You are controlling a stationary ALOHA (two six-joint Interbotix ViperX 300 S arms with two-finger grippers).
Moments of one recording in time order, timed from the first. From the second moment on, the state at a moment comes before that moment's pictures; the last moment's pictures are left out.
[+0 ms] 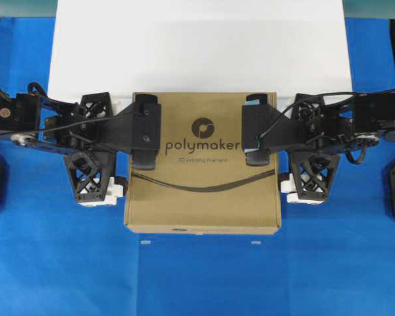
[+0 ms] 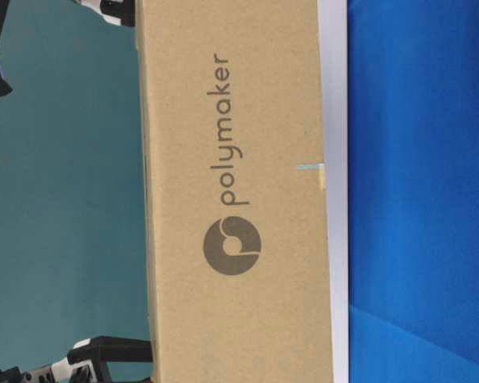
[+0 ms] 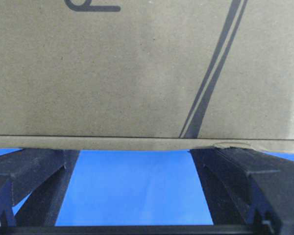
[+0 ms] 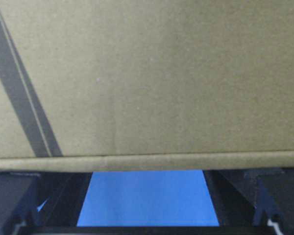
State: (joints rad) left arm 0.03 -0.24 0.46 0.06 0.73 -0.01; right arm -0.05 -0.22 0.52 0.01 0.90 -0.02
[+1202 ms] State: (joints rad) left arm 0.37 -0.10 0.35 0.07 0.76 0.24; right arm -0.43 -0.07 0.39 0.04 0.90 -0.40
